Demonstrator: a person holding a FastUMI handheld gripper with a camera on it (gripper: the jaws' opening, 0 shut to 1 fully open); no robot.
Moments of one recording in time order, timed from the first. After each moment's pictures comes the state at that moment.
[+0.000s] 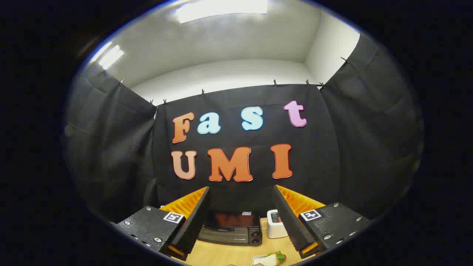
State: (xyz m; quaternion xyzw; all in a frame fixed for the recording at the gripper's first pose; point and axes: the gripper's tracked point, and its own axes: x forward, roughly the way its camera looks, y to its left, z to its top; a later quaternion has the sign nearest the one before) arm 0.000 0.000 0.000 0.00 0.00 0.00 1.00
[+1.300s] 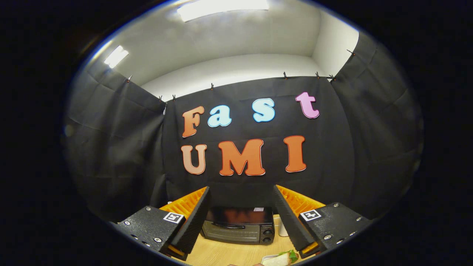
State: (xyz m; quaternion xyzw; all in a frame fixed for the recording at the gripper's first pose) arm 0.021 0.025 -0.042 0.00 0.03 0.04 1.00
